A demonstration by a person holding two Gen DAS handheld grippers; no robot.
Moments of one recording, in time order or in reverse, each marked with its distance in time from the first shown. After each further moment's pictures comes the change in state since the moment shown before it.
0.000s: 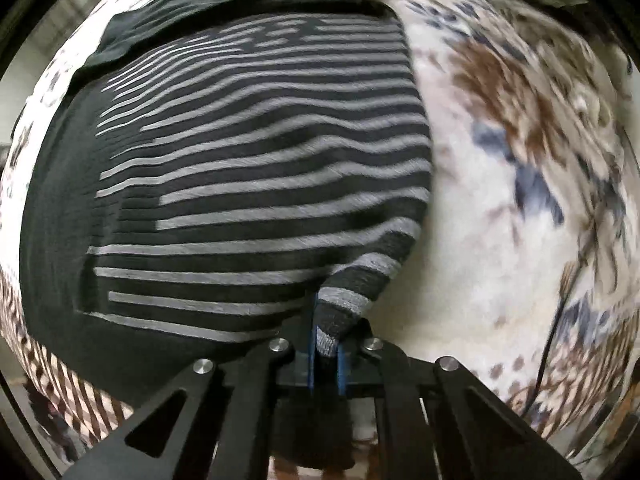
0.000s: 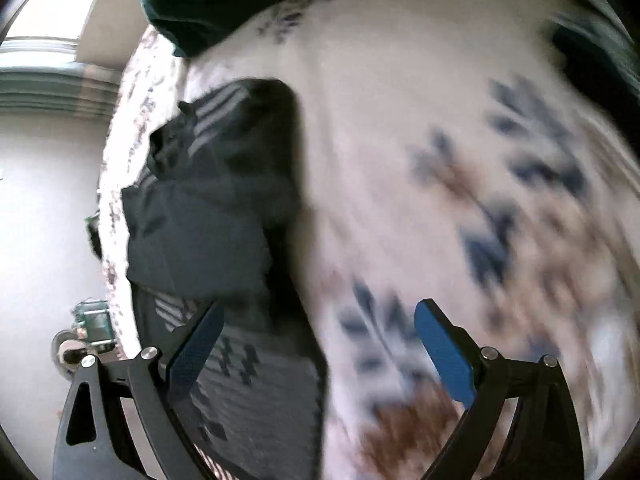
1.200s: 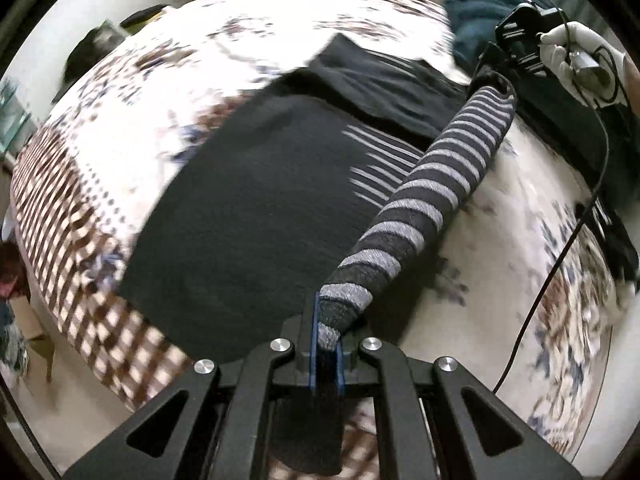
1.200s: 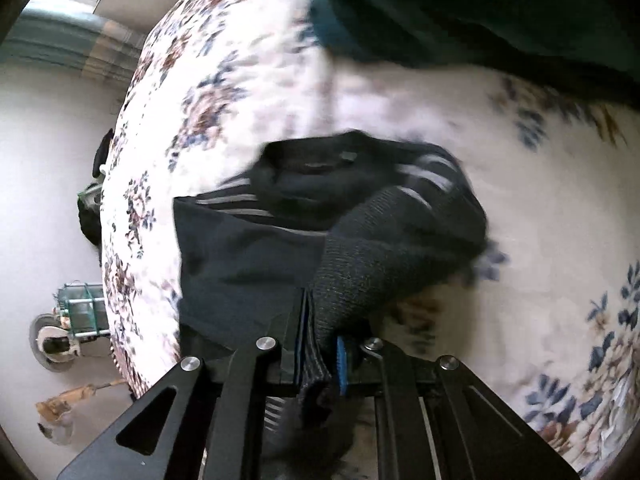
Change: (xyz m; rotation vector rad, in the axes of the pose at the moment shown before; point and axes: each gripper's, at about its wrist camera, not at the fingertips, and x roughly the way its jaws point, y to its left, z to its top) left arm -0.101 0.238 -0.040 -0.523 -0.215 -0.024; right arm 0.047 0.268 0.085 -0.131 0.021 -0.143
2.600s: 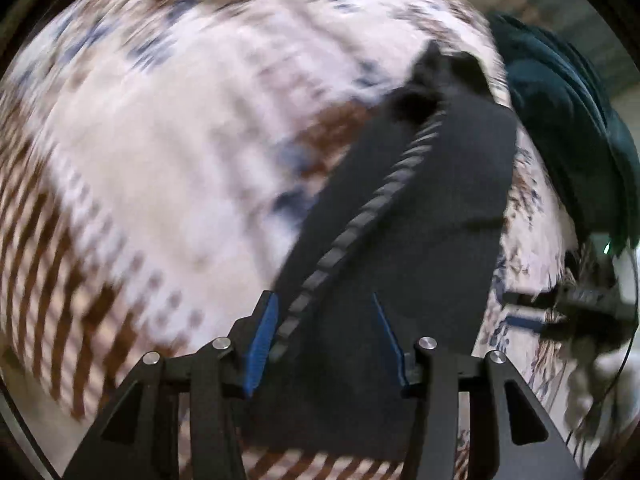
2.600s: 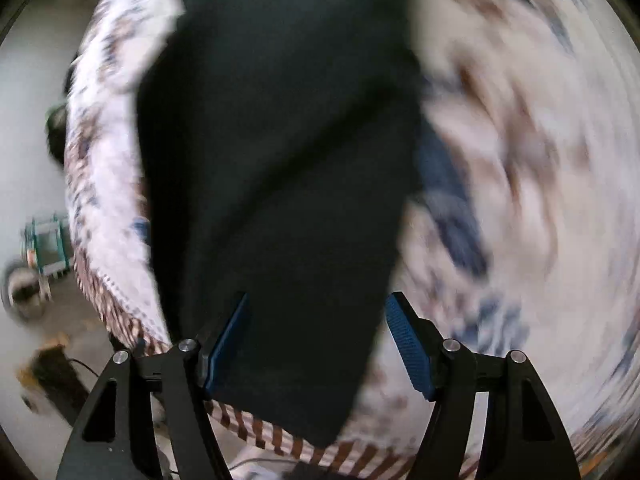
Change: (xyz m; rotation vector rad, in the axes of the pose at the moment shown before) left arm 0.065 0.168 0.121 -0.037 0.161 -0.204; right arm 0.129 0.070 -0.257 0.065 0.261 -0.081
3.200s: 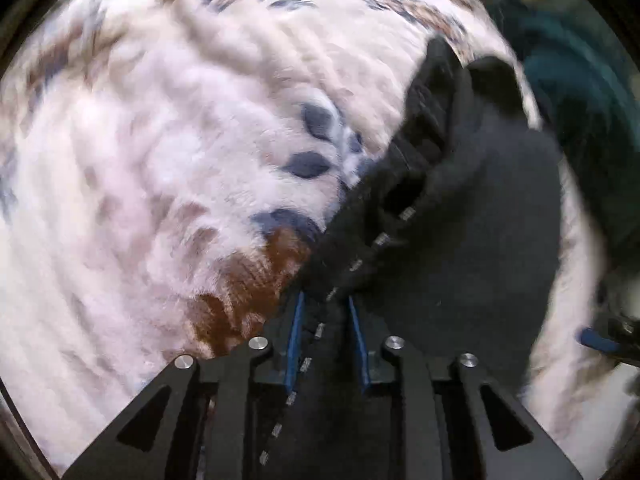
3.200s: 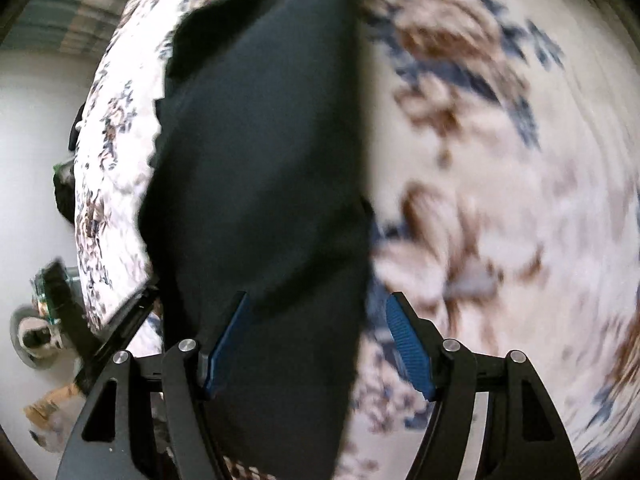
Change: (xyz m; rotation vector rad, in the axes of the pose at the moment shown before) left arm 0.115 -0.017 0.120 0.019 0.005 -0.011; right arm -0.072 -0.024 0.090 -0.005 -0.196 0.028
